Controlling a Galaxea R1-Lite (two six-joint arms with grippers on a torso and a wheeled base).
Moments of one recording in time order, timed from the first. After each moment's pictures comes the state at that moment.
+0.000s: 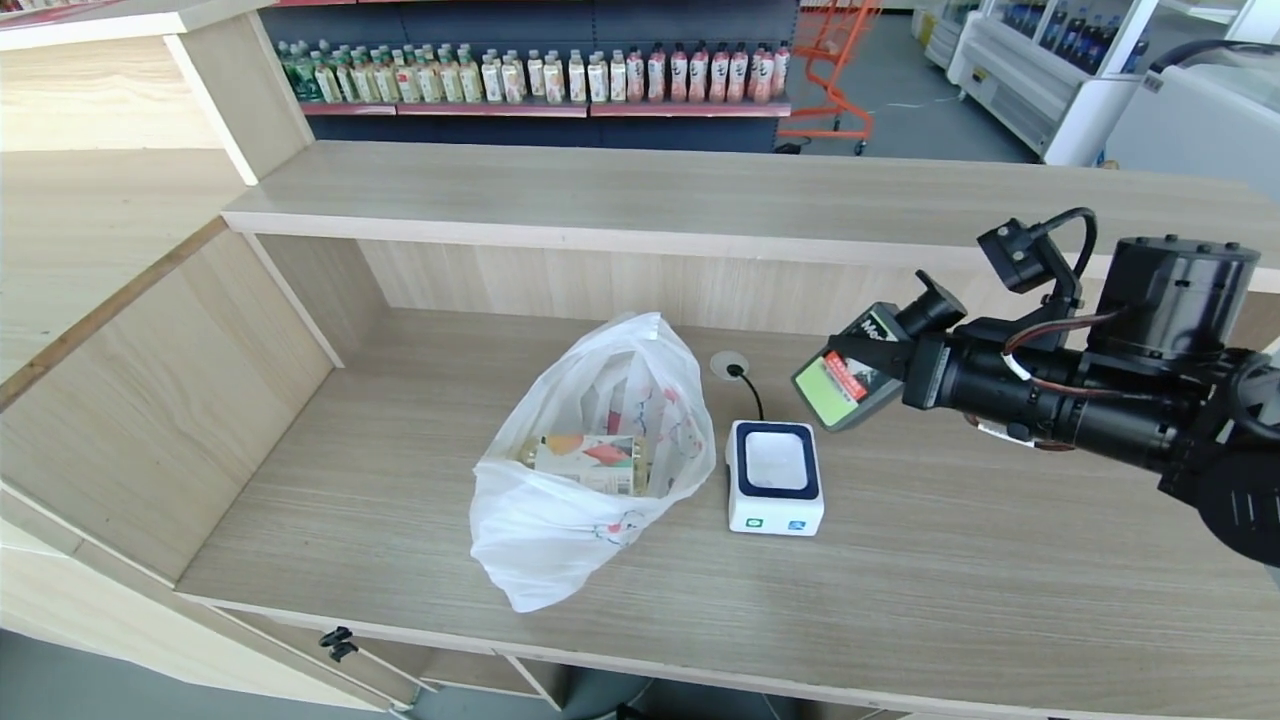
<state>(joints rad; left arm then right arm) 0.00 0.00 0.00 0.05 0.13 0.01 0.31 1.68 -0.83 -0.75 0.39 0.21</state>
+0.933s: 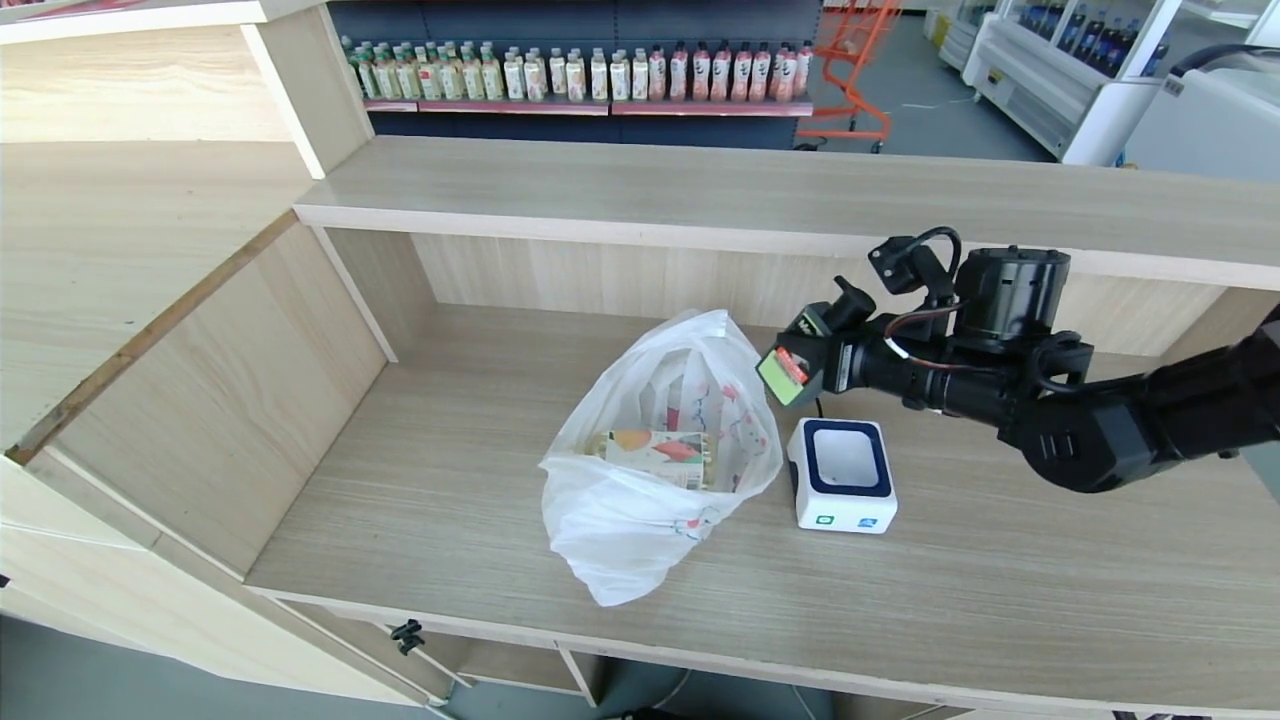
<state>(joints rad) 0.00 0.00 0.00 0.05 0.13 0.01 0.32 1.97 -1.10 -0.75 0.33 0.02</state>
